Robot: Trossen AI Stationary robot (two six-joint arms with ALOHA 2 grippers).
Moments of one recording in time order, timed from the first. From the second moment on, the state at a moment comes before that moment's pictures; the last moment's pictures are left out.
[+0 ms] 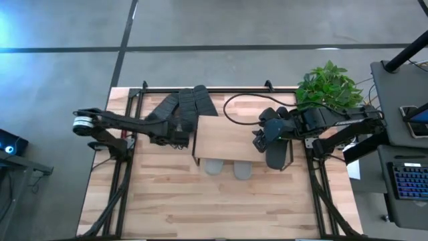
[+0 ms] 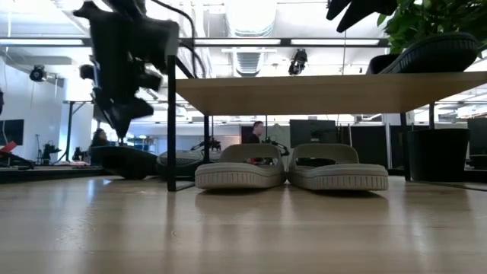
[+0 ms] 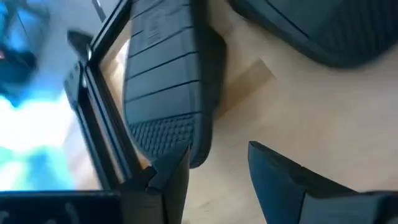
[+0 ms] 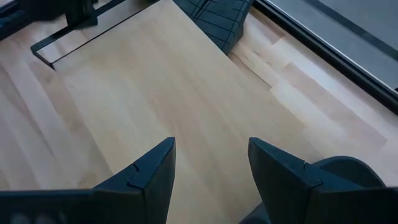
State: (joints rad) left arm 0.03 1.50 0.98 -1.20 -0.64 -0.90; right arm 0.18 1.31 1.43 -1.13 0.46 0.76
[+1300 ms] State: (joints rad) left arm -0.19 1.01 0.63 -0.63 -1.08 -2.27; right arm 0.08 1.31 1.43 -1.13 0.48 0.69
